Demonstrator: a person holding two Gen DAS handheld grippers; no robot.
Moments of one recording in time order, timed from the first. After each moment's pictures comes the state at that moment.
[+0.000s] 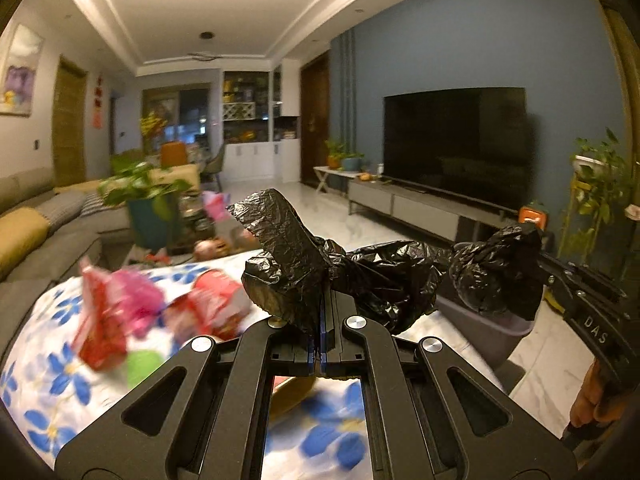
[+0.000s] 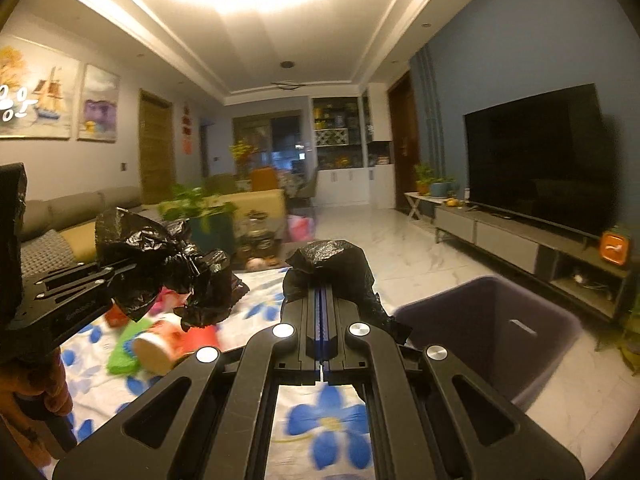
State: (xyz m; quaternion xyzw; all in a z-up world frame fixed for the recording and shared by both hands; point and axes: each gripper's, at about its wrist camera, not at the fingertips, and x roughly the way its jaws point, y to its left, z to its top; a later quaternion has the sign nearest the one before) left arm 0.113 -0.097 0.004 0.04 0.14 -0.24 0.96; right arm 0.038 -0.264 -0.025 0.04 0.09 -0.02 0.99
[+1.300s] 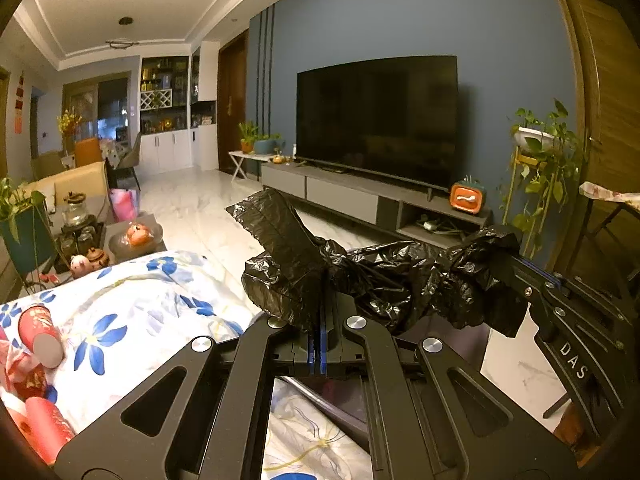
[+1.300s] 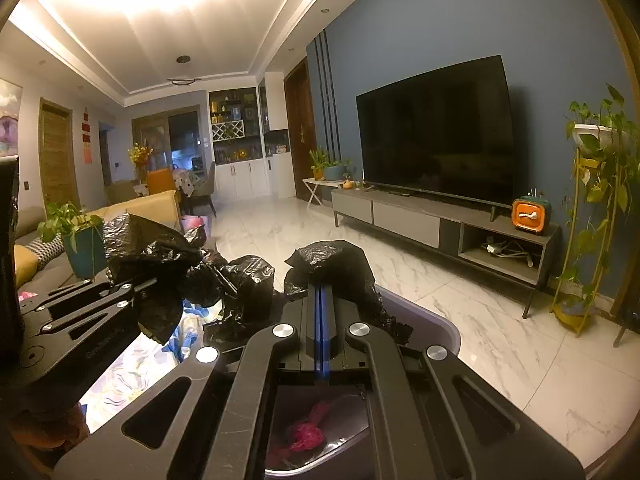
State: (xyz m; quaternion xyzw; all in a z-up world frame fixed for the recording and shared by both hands) left arm 0.162 -0.323 -0.029 0.06 0.17 -0.36 0.91; right arm 0.057 -0.403 -0.053 0.08 0.12 -0.19 0.97
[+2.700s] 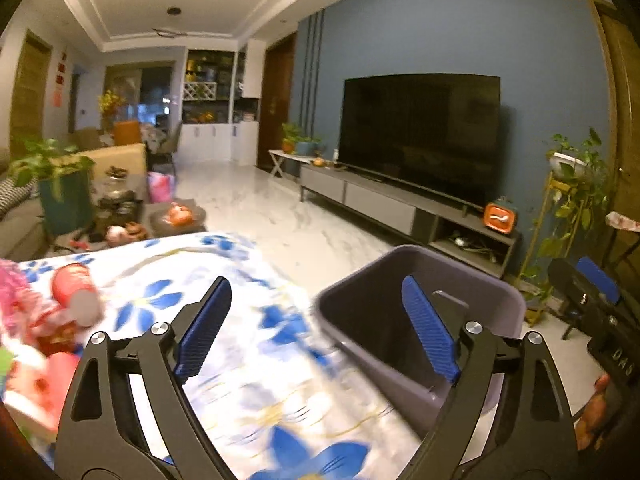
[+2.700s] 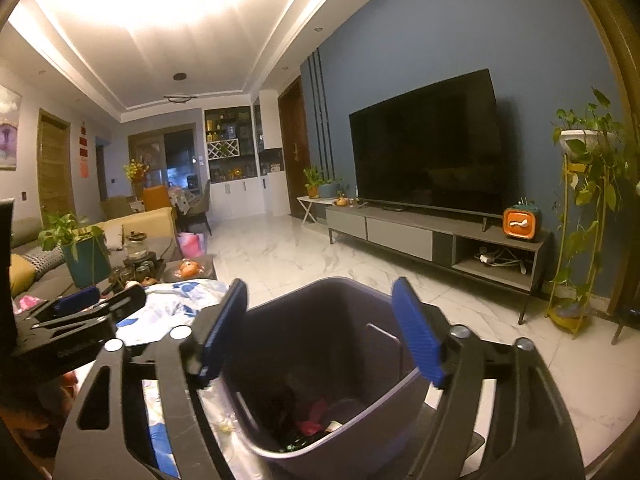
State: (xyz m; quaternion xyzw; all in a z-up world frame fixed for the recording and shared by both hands) left arm 0.156 -0.250 -0.044 0.02 0.17 -0.29 0.94; right arm 0.028 -0.382 -0.048 0.07 0.08 -0.21 0.97
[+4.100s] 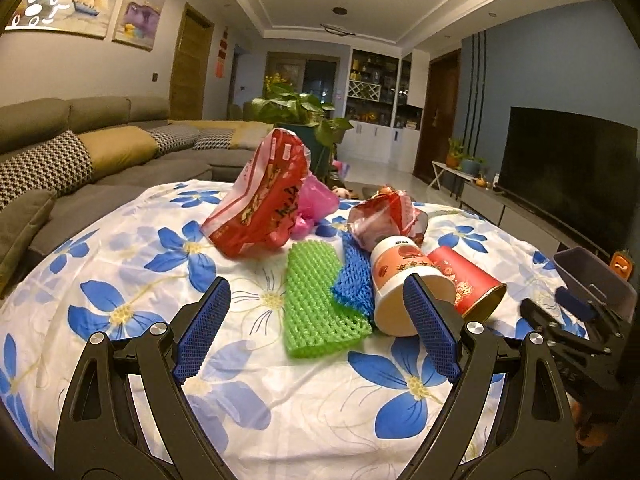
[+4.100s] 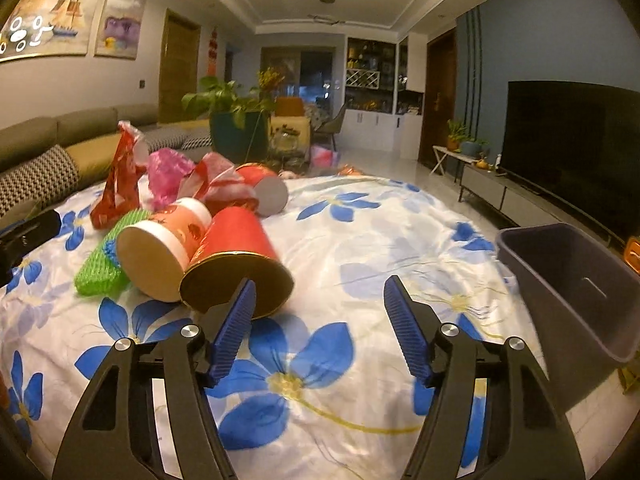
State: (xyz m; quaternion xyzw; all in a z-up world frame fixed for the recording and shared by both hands) left arm 0.098 0.046 -0.088 -0.05 0.19 -0.02 0.98; right arm 0.122 -0.148 -0.131 -0.03 0.22 0.02 0.98
